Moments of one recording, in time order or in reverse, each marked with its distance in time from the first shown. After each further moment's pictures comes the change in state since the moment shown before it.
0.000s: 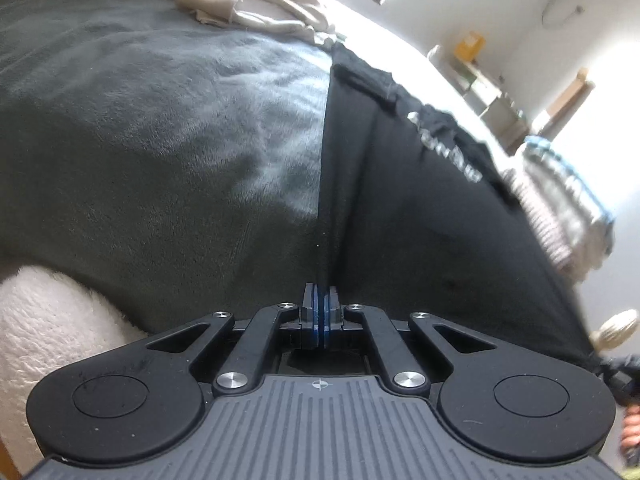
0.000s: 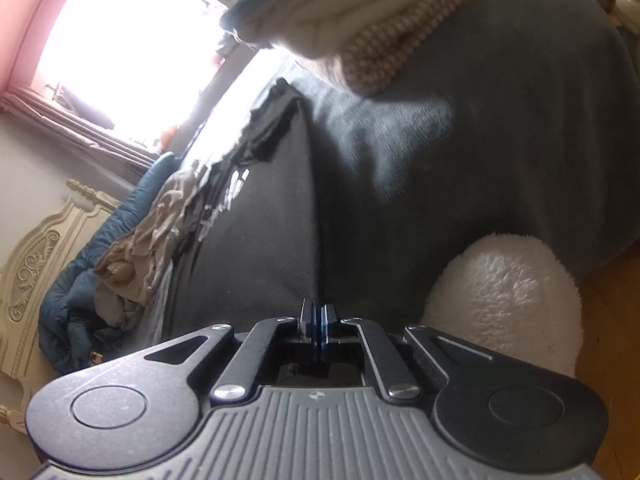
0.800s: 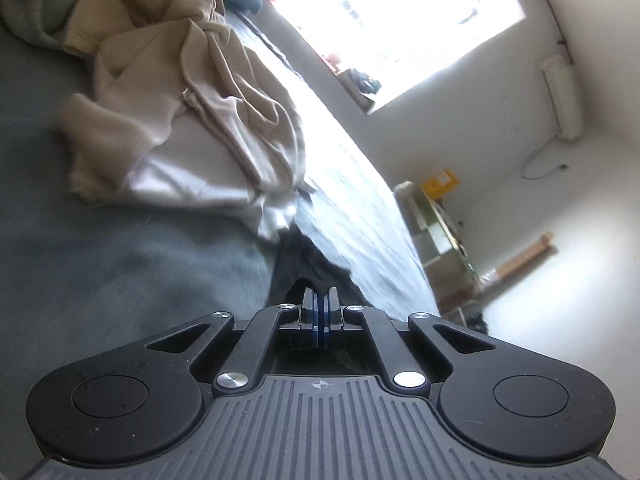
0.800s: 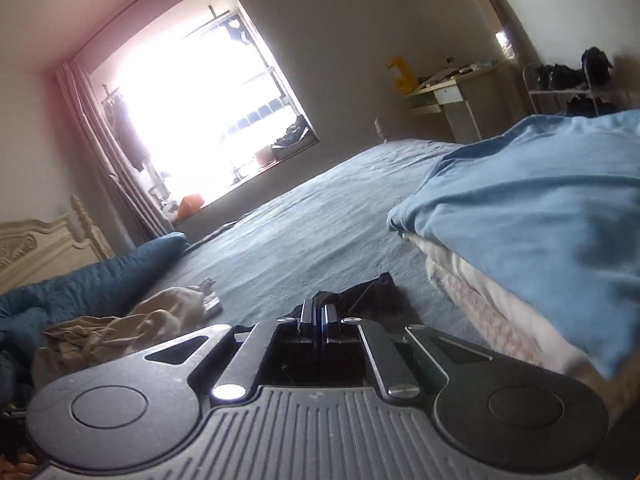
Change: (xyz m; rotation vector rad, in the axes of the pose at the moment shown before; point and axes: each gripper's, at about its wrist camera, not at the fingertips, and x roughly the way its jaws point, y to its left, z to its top) left arm 0.146 -0.006 0.236 -0.245 -0.264 -0.198; right arm 0.206 0.183 0.161 -0.429 -0.412 -0.099
